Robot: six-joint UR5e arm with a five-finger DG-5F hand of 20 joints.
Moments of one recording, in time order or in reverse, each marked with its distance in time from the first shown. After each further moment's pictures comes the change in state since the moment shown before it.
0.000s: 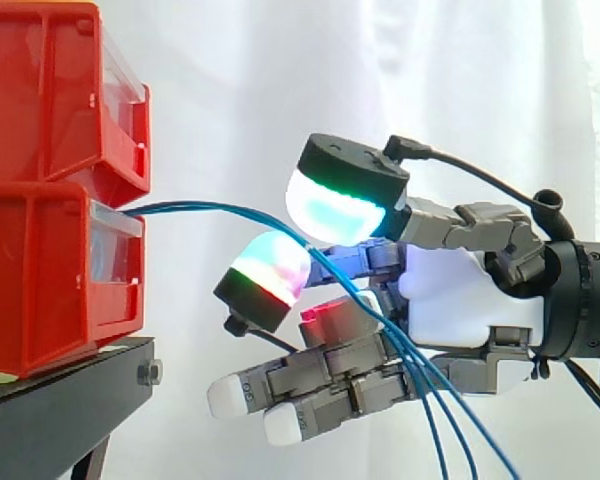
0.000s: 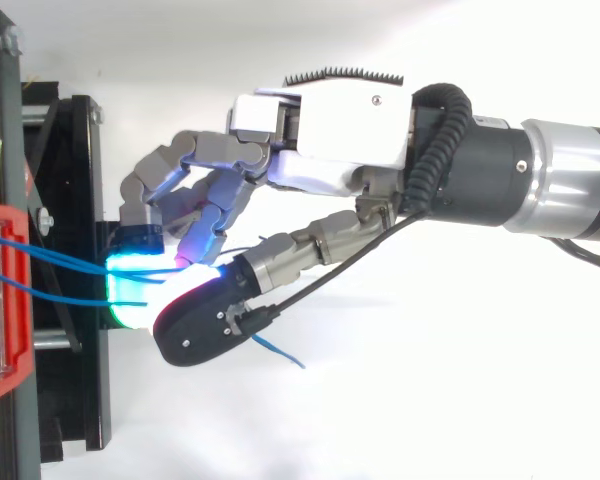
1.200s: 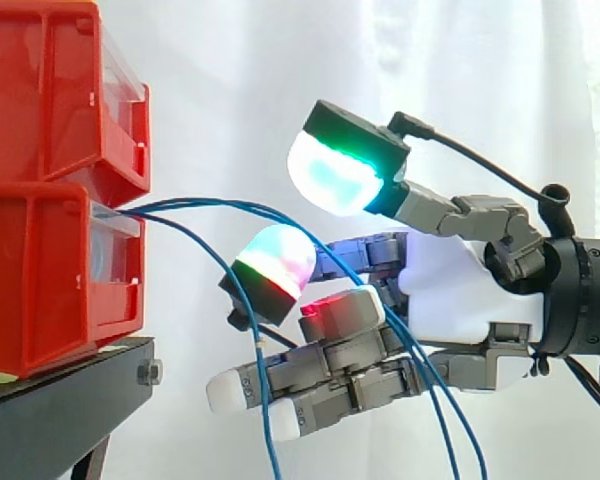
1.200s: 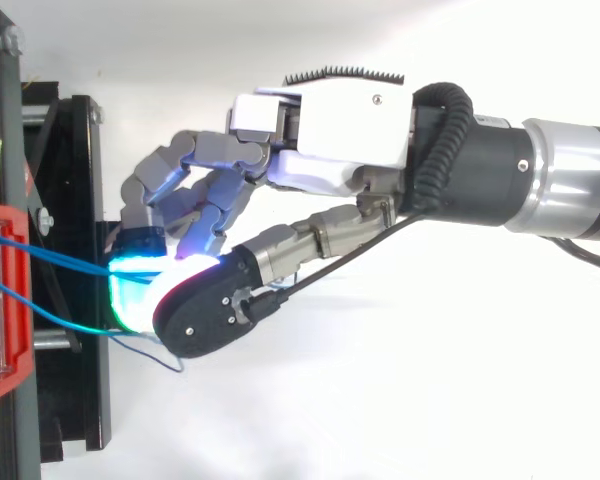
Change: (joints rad) arm 0.000 0.002 0.001 0.000 -0.003 0.001
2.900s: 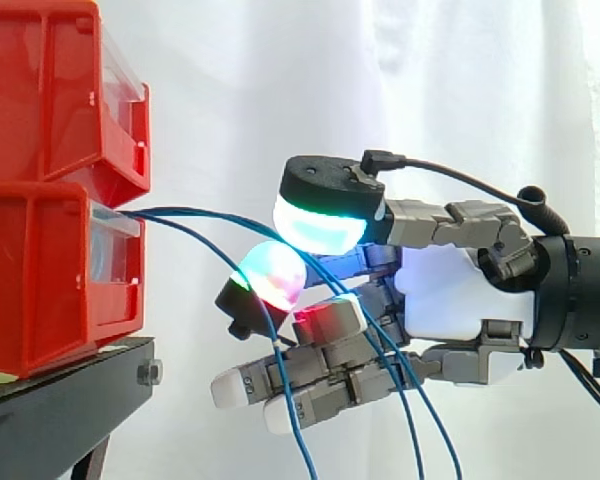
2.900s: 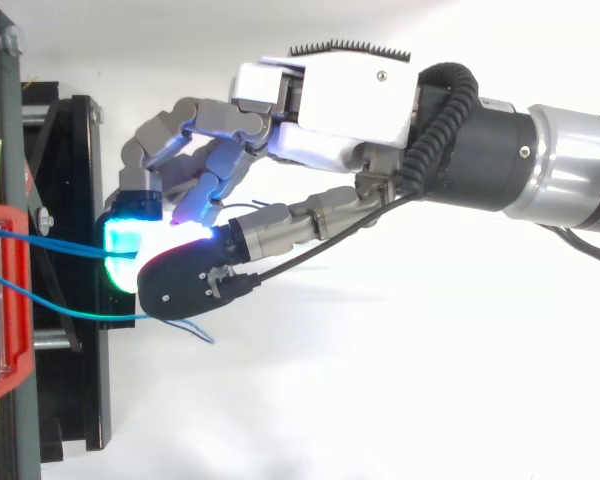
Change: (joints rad) arm -0.006 0.000 0.010 -0.016 0.047 -0.048
